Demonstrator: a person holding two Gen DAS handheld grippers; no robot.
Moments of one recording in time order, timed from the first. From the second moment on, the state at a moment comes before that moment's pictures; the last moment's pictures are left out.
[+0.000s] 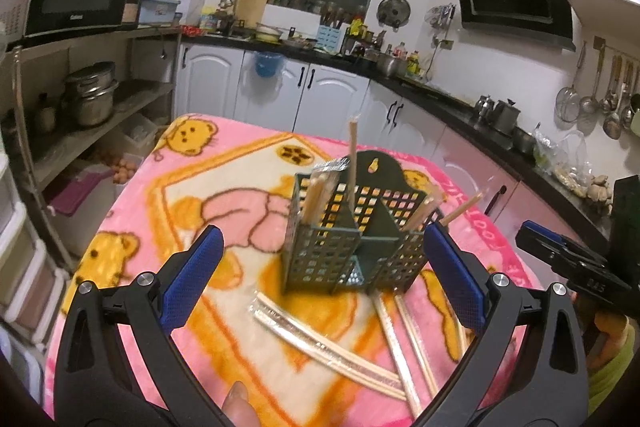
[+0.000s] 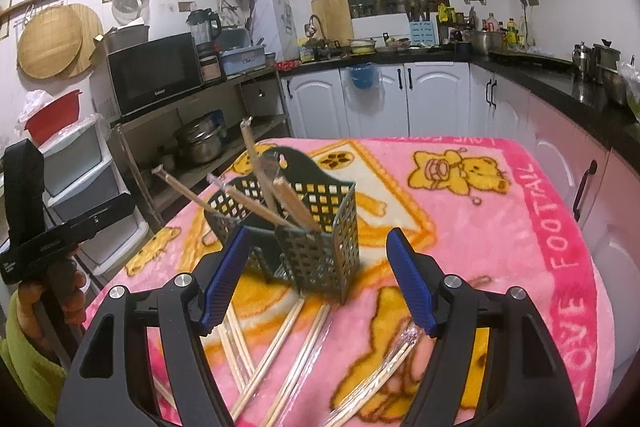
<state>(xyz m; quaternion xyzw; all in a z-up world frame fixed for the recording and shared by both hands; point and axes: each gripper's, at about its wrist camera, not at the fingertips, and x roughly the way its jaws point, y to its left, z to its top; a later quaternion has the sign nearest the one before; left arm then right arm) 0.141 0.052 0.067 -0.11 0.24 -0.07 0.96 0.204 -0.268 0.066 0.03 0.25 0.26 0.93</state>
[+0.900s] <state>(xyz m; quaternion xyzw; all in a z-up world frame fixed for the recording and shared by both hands) 0.155 0.086 -0.001 -0.14 0.33 -0.03 0.93 0.204 -0.218 0.009 0.00 0.33 0.29 0.90</state>
